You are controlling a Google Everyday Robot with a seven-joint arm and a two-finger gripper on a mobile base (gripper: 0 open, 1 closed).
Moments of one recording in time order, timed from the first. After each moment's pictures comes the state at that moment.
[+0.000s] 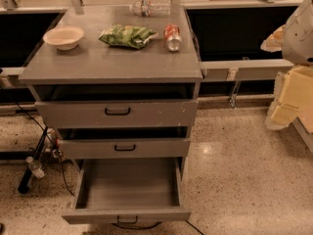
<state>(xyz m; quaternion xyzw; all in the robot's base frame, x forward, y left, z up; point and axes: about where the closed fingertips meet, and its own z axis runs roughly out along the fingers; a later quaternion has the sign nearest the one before) 0.438 -0.216 0.977 -0.60 0.78 -0.04 0.16</state>
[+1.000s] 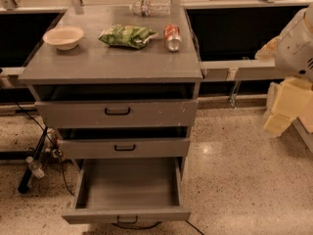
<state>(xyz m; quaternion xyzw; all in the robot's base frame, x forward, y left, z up) 0.435 -0.208 0.958 -0.61 0.78 -0.02 0.16</state>
